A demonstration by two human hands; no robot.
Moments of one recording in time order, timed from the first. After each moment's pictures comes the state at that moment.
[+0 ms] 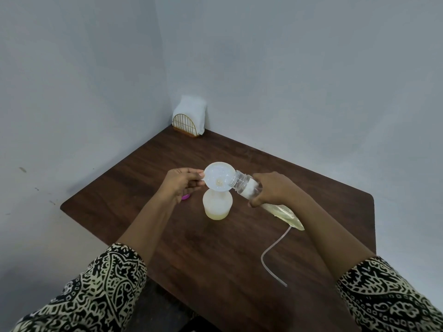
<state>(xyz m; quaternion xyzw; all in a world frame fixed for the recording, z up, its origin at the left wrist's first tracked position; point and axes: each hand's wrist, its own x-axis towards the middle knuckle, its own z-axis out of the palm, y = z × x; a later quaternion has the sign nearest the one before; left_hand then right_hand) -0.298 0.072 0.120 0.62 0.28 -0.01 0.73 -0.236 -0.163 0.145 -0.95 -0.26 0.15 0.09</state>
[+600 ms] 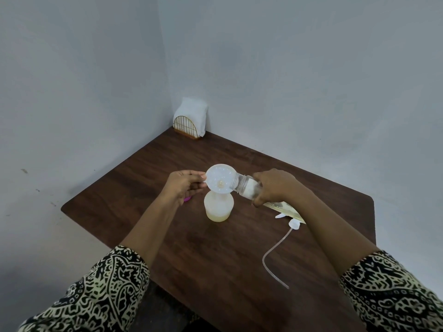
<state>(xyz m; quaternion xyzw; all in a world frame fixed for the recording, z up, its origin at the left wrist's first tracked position) -0.300 0.070 0.121 0.62 0.28 -0.01 0.74 -0.233 -0.154 0.160 -0.95 -0.28 0.14 -0.02</state>
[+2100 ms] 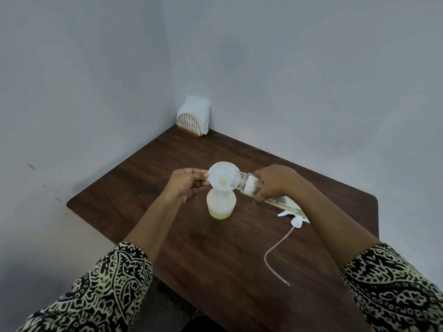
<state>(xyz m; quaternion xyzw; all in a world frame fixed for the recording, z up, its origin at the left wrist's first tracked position) -0.301 0.070 0.119 0.61 0.28 -0.01 0.75 -0.233 -0.149 0.171 -0.94 -0.29 0.15 -0.03</state>
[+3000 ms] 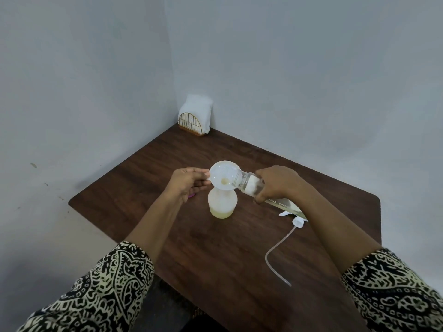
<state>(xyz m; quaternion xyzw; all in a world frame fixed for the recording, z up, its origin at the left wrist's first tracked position) -0.302 0.070 0.118 0.60 0.28 0.00 0.75 -0.238 -0.149 0.170 -0.95 -0.28 0.15 -0.01</state>
